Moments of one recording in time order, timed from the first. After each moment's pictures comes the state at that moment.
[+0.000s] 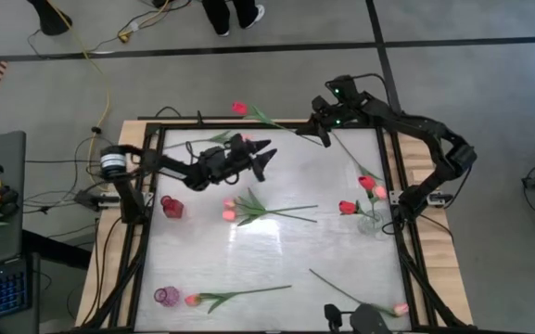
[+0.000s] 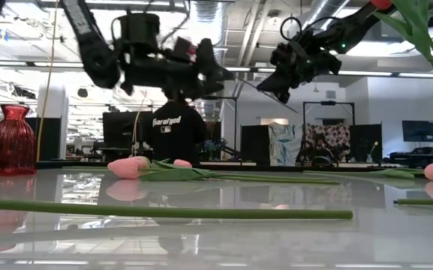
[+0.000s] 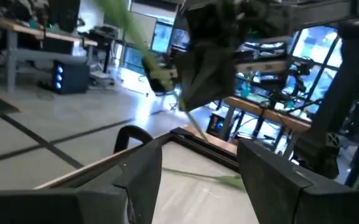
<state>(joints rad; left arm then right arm) 0.30 1.78 0.72 1.17 -0.19 -0.28 -0.83 1.57 1.13 -0.20 -0.88 -0.17</state>
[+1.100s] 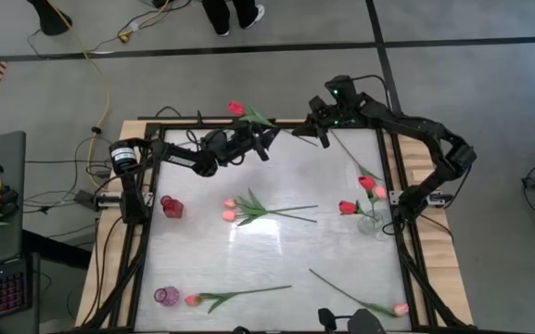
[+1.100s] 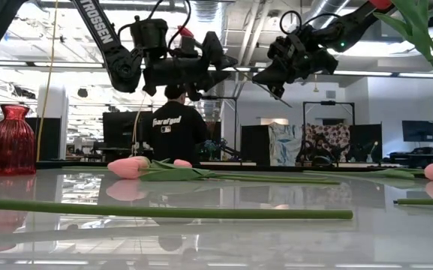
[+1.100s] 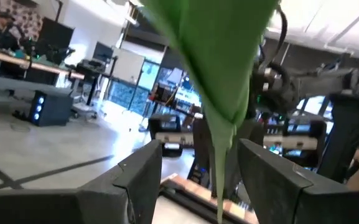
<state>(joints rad) 0.42 1.87 0.88 1.30 -0.05 -0.33 -0.80 1.57 1.13 -0.12 -0.92 -0.14</state>
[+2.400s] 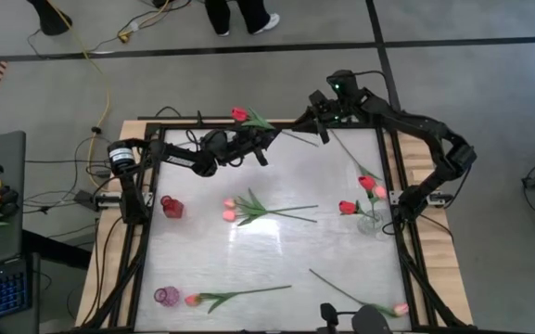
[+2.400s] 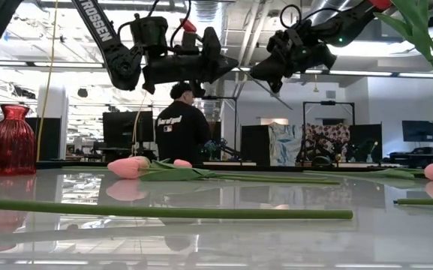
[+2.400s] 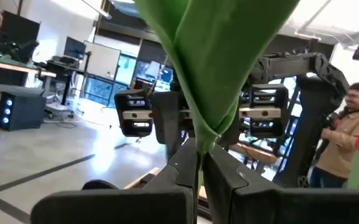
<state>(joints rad) 0.42 1.85 0.88 1.27 0.06 -0.30 -0.81 1.57 1.19 -0.14 -0.92 -0.14</state>
